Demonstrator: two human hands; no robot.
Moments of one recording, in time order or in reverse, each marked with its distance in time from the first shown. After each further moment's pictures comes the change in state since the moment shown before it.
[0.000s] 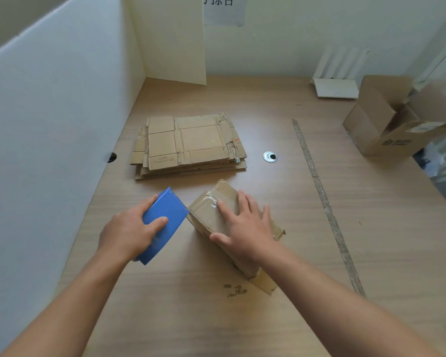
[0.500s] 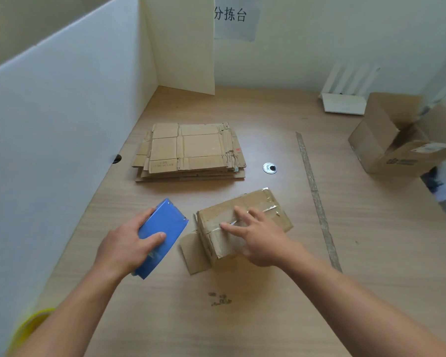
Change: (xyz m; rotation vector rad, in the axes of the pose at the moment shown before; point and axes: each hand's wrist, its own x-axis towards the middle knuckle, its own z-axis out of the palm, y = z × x) left_hand -0.041 0.019 0.016 -0.196 0.015 -0.078; right_hand -0.013 0.067 -0.036 -0.131 -0.190 -0.304
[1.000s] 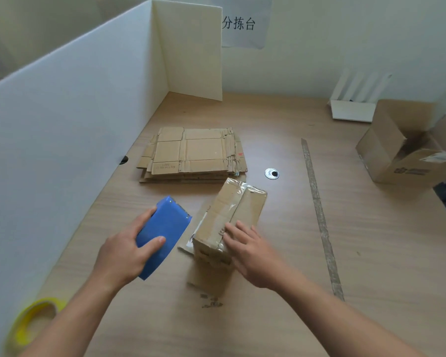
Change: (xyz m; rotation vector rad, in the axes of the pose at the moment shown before) left_hand -0.038 0.017 0.012 -0.059 0.105 0.098; right_hand -0.010 0.019 0.051 0.125 0.220 -0.189
